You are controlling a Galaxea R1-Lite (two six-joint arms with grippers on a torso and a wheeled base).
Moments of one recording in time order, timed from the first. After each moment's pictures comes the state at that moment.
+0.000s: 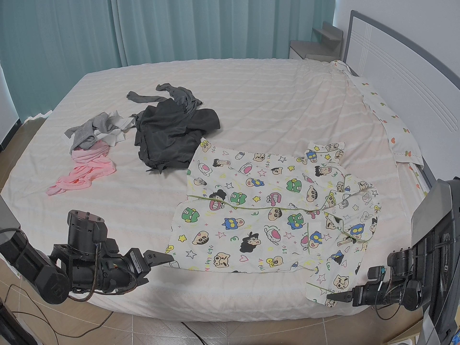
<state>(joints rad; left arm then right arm) -0.31 1.78 -0.33 -0.71 -0.30 -0.89 0.02 2.48 -0.02 -1.55 0.55 0.21</state>
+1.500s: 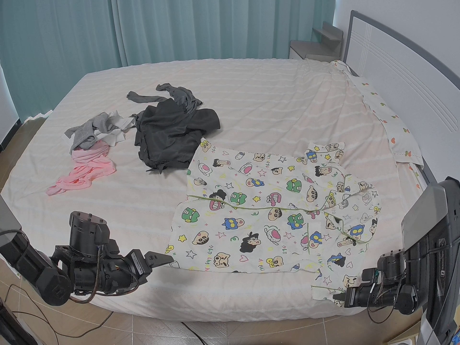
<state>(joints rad) -0.33 1.78 -0.33 -0.71 -0.25 -0.89 0.15 2.47 -0.02 -1.55 0.36 0.32</state>
